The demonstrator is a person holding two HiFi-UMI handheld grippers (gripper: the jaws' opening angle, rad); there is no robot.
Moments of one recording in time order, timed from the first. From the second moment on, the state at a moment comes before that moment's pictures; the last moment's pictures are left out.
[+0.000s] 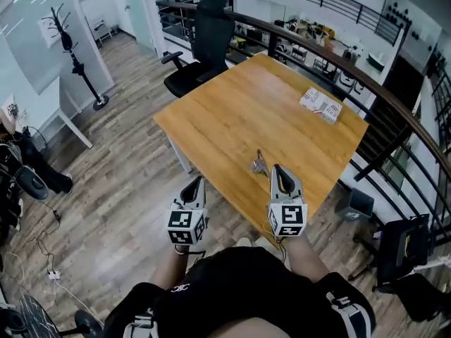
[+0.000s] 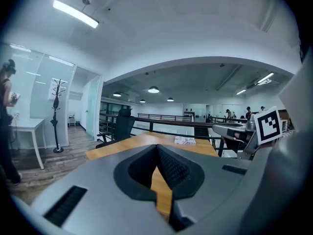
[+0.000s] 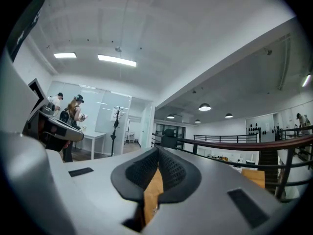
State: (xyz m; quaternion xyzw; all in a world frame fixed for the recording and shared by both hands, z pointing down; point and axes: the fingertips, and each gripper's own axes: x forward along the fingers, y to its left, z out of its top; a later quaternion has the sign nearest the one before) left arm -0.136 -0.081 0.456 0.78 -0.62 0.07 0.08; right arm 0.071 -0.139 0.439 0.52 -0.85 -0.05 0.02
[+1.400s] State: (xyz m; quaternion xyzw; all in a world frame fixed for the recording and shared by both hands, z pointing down) left arm -0.181 -0.294 0.510 0.81 -0.57 0.11 0.12; right arm 0.007 -0.351 0.584 0.54 -0.81 -0.03 0.22
